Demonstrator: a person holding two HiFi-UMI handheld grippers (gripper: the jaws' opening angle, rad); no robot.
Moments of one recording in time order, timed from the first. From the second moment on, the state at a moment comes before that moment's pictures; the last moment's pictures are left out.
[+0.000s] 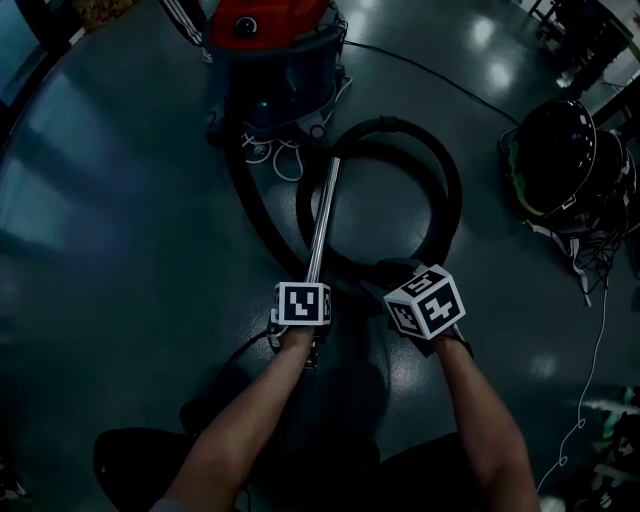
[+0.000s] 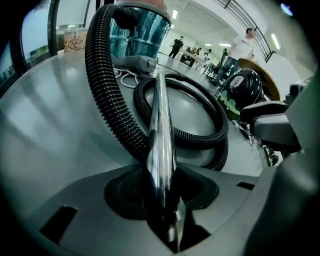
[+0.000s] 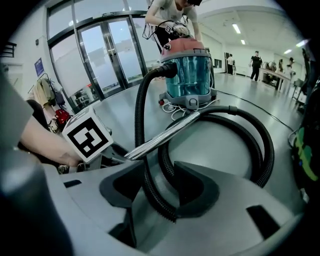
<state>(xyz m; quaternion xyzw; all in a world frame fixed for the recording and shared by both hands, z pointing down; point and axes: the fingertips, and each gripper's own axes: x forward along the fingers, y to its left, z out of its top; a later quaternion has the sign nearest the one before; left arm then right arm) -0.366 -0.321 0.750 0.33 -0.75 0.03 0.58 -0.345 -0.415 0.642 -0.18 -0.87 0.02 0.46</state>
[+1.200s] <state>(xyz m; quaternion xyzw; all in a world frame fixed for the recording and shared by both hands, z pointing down) -0.352 -0.333 0.733 0.44 -0.73 0.12 0.50 -0.347 -0.425 0.685 -0.20 -0.85 0.04 0.48</state>
